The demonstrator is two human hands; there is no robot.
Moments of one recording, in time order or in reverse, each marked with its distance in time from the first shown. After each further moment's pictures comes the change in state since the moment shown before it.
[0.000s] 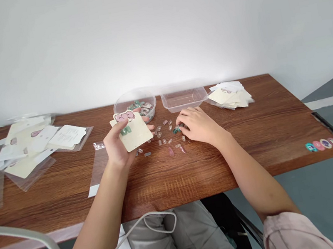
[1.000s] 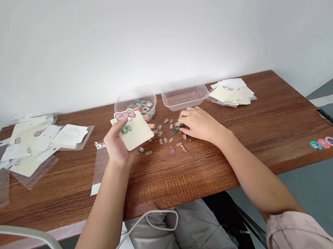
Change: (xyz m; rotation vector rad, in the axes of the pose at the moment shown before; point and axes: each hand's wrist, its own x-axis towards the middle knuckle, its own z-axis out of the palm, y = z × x) left_hand 0.000 0.000 -0.003 0.034 -0.061 -0.011; right_hand 0.003 0.007 0.006 -0.049 -0.019 -0.070
